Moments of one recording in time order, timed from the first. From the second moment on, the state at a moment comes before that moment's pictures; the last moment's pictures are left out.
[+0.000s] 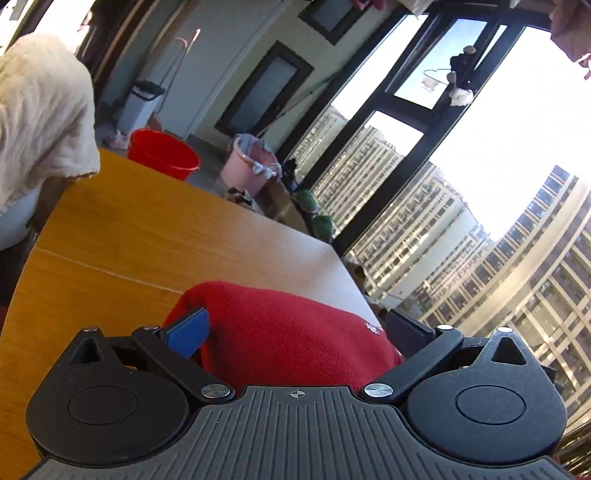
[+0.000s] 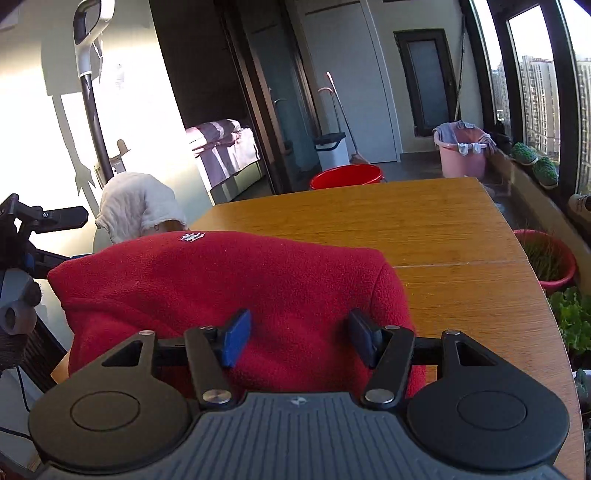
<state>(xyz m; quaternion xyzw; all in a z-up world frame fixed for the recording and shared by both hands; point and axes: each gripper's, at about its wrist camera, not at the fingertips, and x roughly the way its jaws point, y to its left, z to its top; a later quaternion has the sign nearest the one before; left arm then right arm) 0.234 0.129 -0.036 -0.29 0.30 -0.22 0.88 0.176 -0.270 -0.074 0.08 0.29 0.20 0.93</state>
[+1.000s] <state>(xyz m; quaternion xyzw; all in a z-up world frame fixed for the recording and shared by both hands) 0.355 0.125 -0.077 -0.33 0.35 -0.25 0.84 0.293 -0.308 -0.078 0.27 0.33 0.24 0.87</state>
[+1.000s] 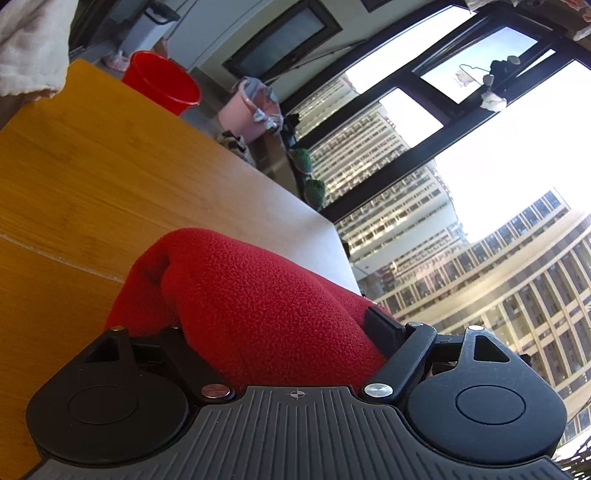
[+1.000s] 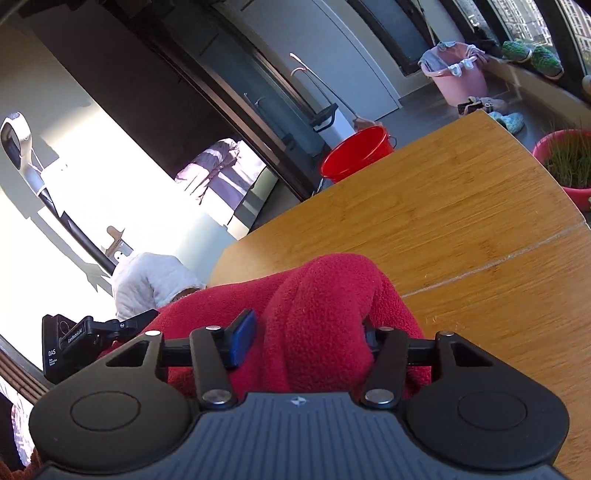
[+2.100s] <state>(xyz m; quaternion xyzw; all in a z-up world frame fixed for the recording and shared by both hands) 0.278 0.125 0.024 -0.14 0.18 -0.22 0.95 0.262 -0.273 -0.104 0.19 0.30 0.20 0.91</state>
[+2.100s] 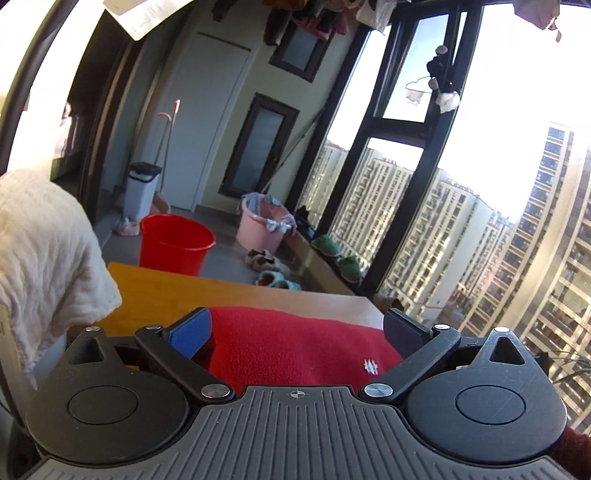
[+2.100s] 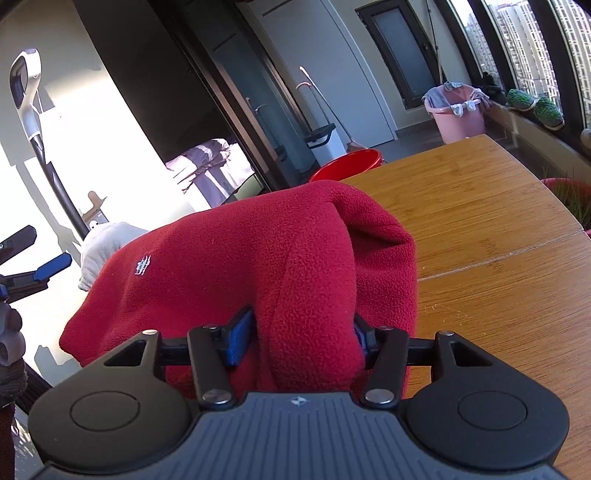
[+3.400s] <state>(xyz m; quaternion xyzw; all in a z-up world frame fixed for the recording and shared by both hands) 0.339 0.072 -0.074 -0.08 0.26 -0.22 0.94 0.292 -0.228 -0.099 0.13 0.21 0.25 0.94</state>
